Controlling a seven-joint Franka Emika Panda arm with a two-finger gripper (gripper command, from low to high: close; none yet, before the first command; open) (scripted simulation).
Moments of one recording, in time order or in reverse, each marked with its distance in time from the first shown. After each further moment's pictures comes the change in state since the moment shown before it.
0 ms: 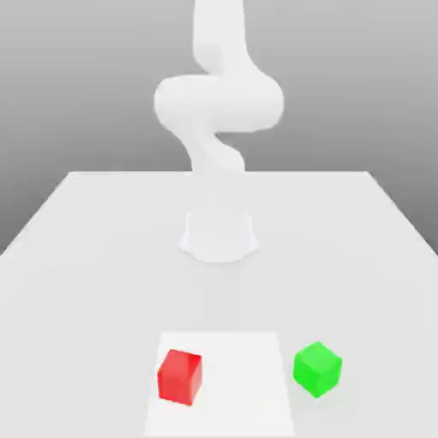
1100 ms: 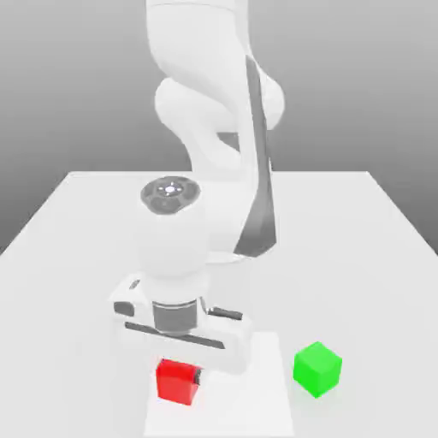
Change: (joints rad) arm -0.099 1.009 -0.015 -0.279 0.019 0.570 0.118
